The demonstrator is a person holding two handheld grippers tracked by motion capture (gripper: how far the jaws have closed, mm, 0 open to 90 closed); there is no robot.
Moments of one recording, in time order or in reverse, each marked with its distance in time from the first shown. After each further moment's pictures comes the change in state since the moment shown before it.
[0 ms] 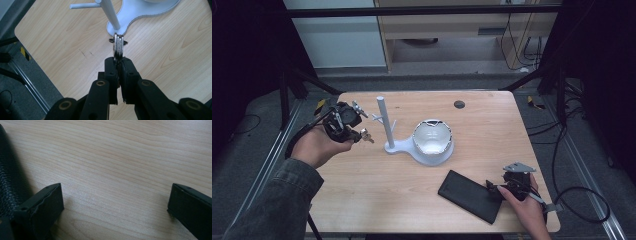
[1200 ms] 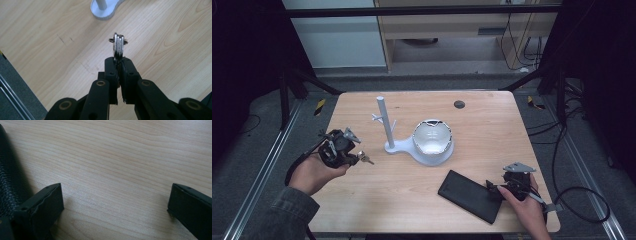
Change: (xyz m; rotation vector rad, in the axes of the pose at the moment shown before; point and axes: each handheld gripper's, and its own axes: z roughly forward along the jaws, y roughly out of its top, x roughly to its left) left arm -0.015 -0.053 0.041 -0.043 -0.076 -0.036; right arm 0.000 0.000 0.000 -0.002 0.000 -0.002
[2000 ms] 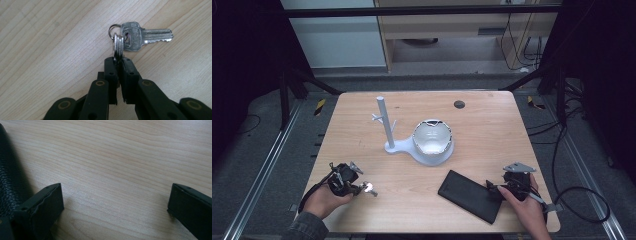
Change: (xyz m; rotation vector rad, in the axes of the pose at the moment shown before) left arm -0.020 -0.083 0.114 0.103 -0.104 -0.103; right arm 0.000 0.000 -0.001 0.001 0.007 0.007
